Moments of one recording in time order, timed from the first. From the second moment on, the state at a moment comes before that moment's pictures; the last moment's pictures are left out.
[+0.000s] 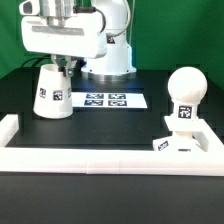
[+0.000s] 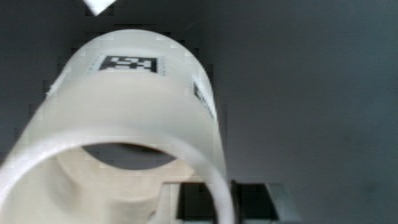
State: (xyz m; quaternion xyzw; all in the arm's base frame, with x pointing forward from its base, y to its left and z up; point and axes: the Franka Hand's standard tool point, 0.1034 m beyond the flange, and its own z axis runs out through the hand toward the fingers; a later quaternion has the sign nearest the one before) arm 0.418 -0.103 0.096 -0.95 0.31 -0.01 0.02
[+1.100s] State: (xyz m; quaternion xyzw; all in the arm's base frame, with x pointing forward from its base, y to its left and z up) arm 0.461 -0.040 0.181 -0.92 0.39 0.00 0.07
